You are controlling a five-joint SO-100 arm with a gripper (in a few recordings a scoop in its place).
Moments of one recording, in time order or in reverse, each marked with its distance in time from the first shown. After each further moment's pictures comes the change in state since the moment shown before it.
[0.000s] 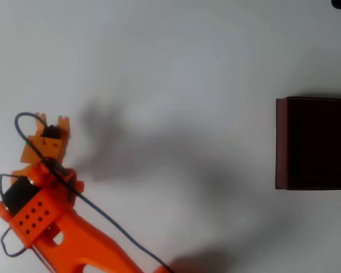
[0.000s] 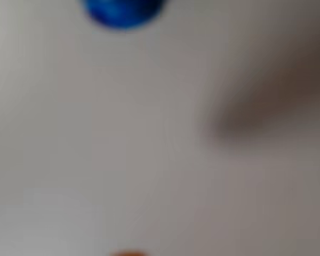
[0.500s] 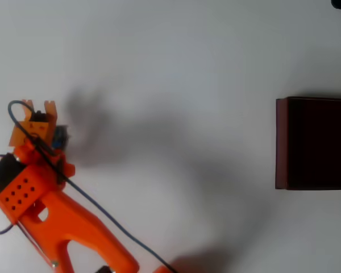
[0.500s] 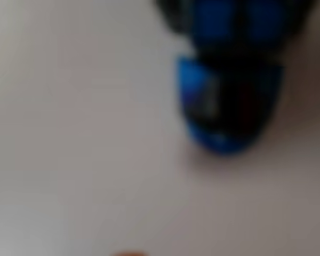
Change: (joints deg) arm 1.0 -13.5 -17.1 5.2 -5.8
